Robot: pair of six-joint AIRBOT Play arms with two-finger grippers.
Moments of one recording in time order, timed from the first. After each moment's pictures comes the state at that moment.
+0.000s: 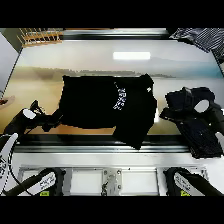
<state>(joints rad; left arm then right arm) 0.25 -1.23 0.64 1.13 -0.81 -1.76 -0.16 -1.13 0.74 -1.19 1.00 1.53</state>
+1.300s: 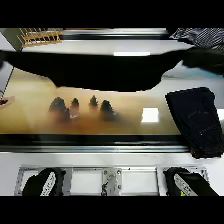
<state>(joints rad) 0.25 -0.72 1.34 1.13 -0.84 -1.71 -0.06 -0.95 1.49 -1.03 0.99 1.30</state>
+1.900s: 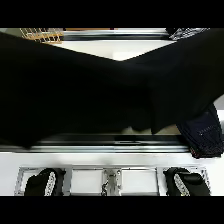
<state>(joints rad) 0.25 -0.52 1.55 1.13 -0.76 -1.71 -0.06 -0.64 1.62 -1.04 0.98 1.33</state>
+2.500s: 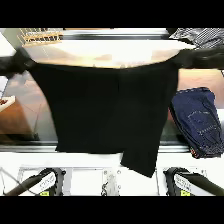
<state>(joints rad) 0.22 -1.26 1.45 1.13 -1.05 -1.71 -0.06 -1.28 1.60 -1.07 1.22 1.42</state>
